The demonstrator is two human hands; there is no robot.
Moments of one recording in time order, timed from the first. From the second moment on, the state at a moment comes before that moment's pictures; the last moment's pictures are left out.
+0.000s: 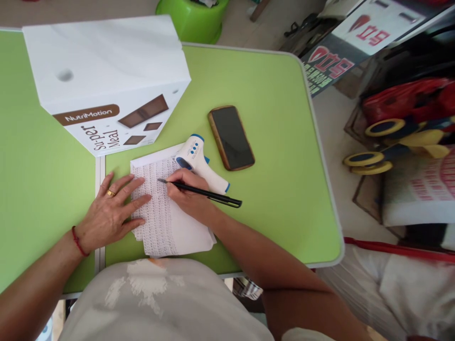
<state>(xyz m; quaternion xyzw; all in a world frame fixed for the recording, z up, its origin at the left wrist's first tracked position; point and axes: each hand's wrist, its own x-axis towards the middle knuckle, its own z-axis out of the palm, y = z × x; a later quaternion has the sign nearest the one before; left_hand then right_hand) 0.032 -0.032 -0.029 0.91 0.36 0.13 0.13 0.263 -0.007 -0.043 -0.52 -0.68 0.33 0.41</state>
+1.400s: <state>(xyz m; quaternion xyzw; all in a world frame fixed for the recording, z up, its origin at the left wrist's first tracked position) 0.032 -0.031 -0.026 0.92 0.36 0.12 0.12 0.264 -0.006 -0.042 -0.53 -0.68 0.28 0.43</state>
